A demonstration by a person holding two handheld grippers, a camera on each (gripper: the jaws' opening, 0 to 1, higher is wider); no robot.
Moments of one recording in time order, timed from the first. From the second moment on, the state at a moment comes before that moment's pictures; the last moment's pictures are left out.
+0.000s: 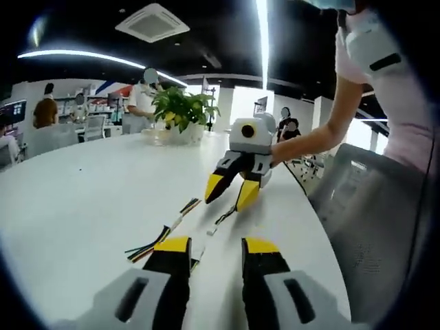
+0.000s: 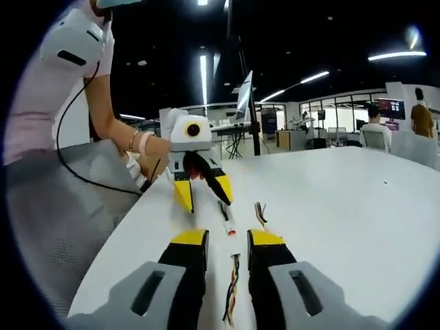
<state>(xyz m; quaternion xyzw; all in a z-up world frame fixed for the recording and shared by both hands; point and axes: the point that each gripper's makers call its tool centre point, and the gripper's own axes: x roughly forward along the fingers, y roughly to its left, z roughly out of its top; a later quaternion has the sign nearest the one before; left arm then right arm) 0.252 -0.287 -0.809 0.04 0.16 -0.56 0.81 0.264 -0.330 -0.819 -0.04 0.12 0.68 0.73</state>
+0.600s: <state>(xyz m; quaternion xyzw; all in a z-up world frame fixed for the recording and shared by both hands) 0.265 -0.281 -0.832 0.07 0.16 -0.57 0.80 0.271 -0.326 -0.838 -0.04 0.12 0.68 0.72</state>
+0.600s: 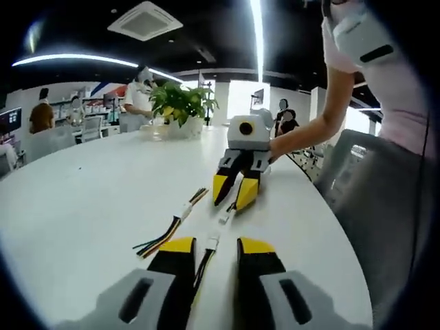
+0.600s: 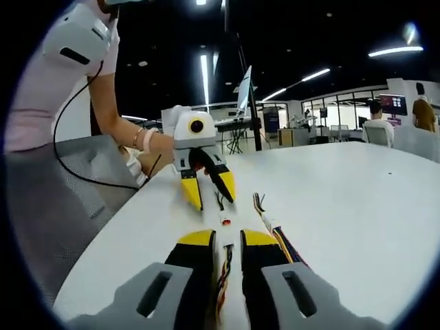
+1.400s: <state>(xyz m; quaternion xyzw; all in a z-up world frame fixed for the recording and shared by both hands) 0.265 -0.281 -0.842 0.06 0.16 -0.57 0.80 0.271 -0.328 -0.857 -0.09 0.12 0.69 0.71</state>
